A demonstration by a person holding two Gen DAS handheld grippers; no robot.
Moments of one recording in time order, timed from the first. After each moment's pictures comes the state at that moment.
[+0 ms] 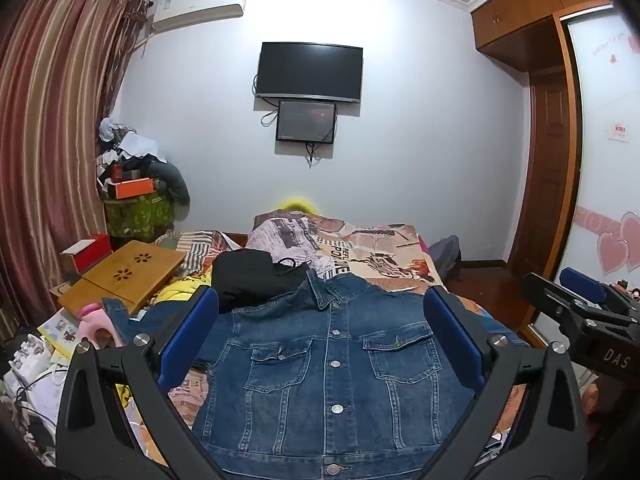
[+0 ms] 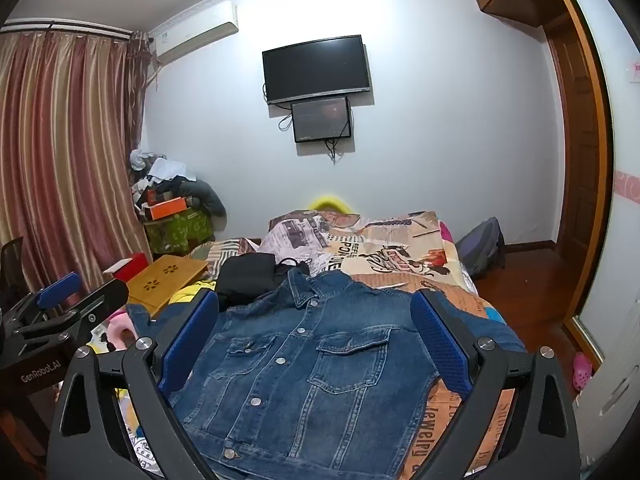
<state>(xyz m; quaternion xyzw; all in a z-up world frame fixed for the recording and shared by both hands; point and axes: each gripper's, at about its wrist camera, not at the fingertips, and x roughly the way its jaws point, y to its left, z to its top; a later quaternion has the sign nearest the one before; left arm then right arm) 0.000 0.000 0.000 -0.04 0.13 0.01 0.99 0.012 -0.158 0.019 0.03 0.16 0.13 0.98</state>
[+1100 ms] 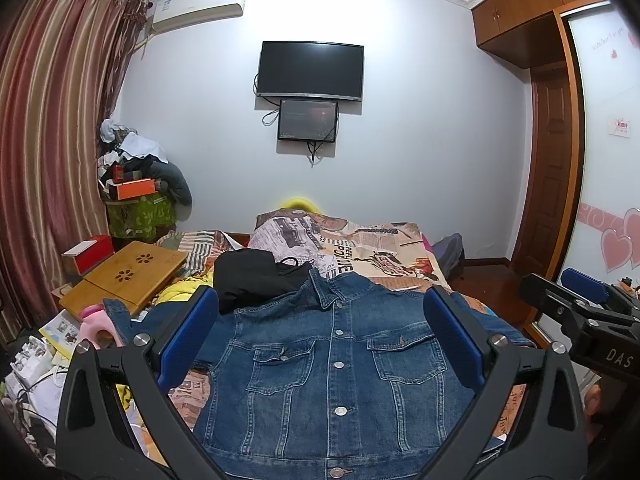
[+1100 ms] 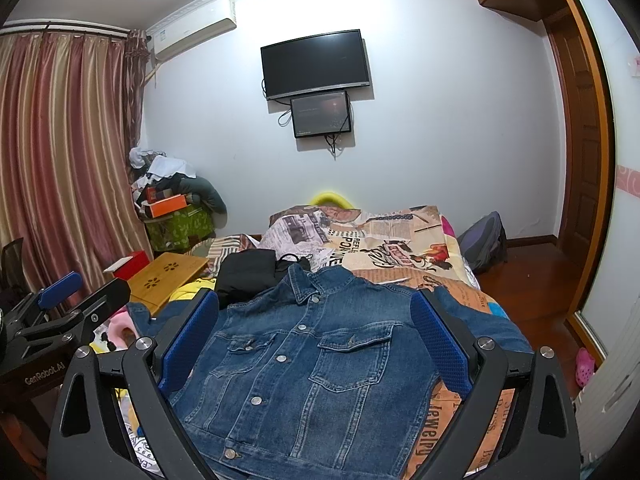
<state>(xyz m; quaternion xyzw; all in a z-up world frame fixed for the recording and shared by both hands) 0.008 0.000 -0.005 -0.03 0.14 0.01 0.99 0.012 -0.158 0.016 0.03 0.17 0.13 0.98</state>
